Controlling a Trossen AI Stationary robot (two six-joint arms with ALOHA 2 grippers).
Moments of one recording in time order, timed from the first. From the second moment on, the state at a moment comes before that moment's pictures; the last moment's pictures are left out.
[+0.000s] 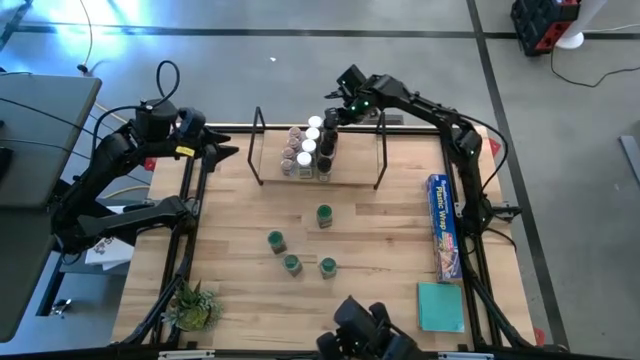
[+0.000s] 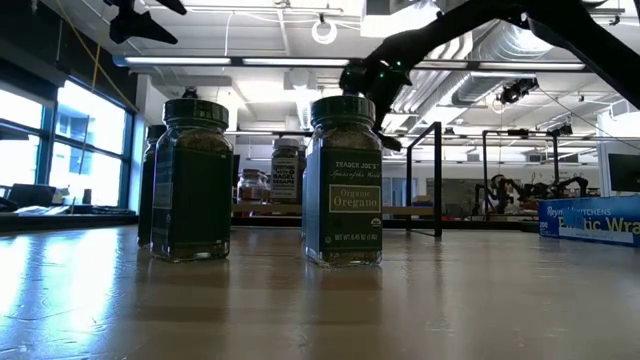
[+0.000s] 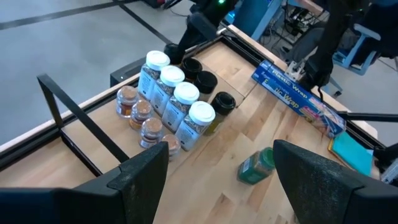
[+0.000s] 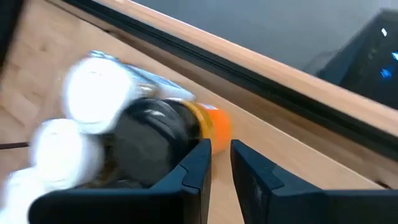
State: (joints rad) left arm 0.74 0.76 1.12 -0.88 0.27 -0.23; right arm -0.69 2.13 1.96 -0.90 -0.15 0.46
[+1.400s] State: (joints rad) left arm 0.74 0.76 1.12 -0.87 0.29 -0.21; right arm -0.50 2.10 1.95 -1.02 0.11 0.53
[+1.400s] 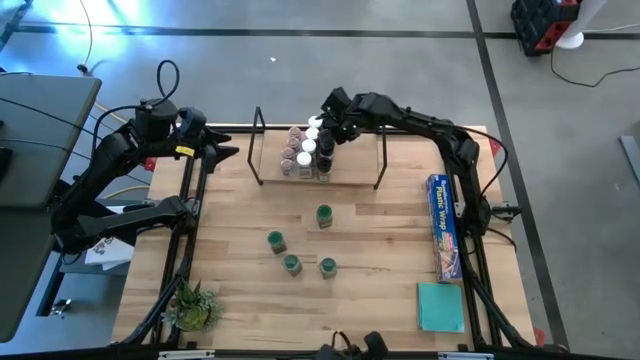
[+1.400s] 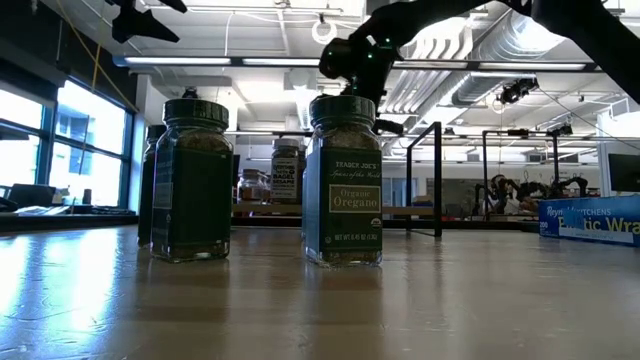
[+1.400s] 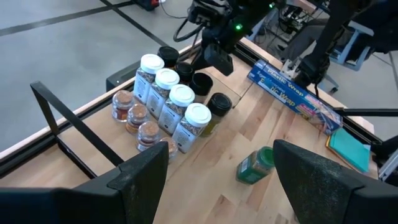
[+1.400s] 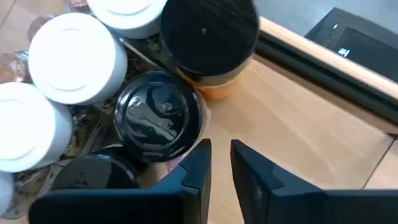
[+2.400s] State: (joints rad) left arm 0.74 0.76 1.12 -0.87 0.30 -0.18; right arm -0.41 2.11 2.01 -1.17 0.07 0.66
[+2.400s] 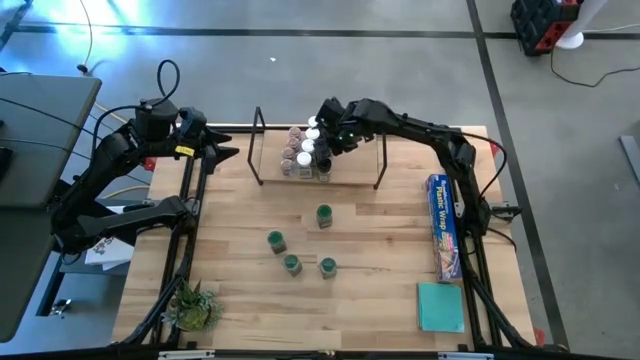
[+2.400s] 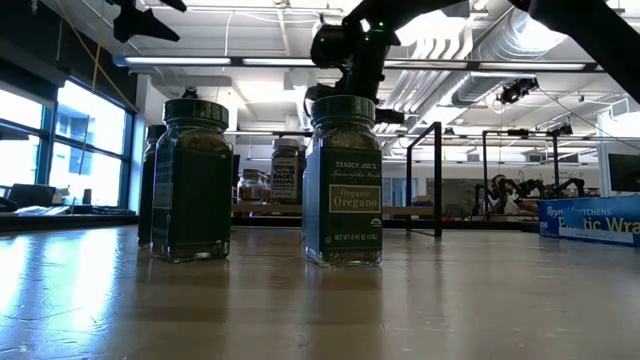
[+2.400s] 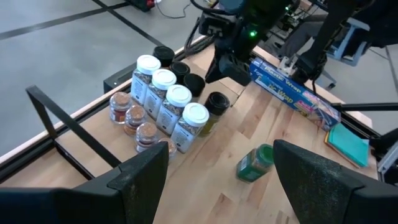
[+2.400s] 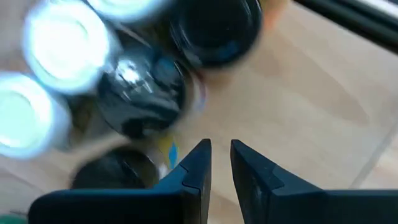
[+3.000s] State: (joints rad) left arm 0.74 0.76 1.12 -0.88 0.32 -0.17; right arm -0.30 2.13 2.01 -1.15 0.06 0.76
